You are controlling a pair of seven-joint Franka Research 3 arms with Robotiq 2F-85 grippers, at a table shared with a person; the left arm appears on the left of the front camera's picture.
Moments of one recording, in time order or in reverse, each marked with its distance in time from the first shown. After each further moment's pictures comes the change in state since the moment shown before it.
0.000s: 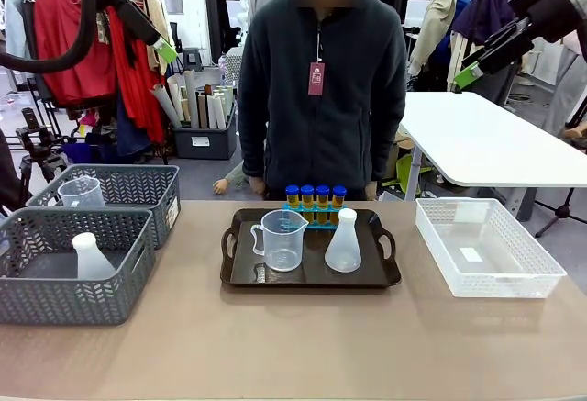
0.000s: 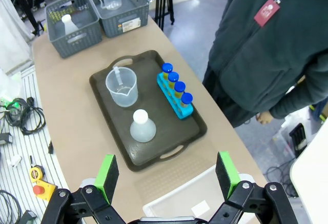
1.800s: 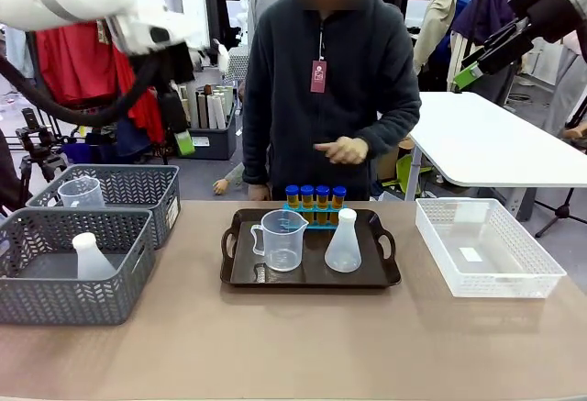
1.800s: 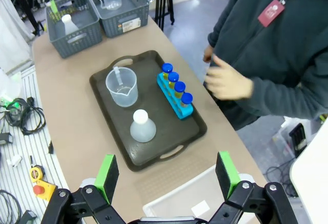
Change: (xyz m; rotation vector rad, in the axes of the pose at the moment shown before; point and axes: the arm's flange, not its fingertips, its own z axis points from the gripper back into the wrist) left arm -0.011 -0.077 -0.112 -0.062 0.453 0.034; right arm 0.000 0.000 0.000 0.000 0.000 0.000
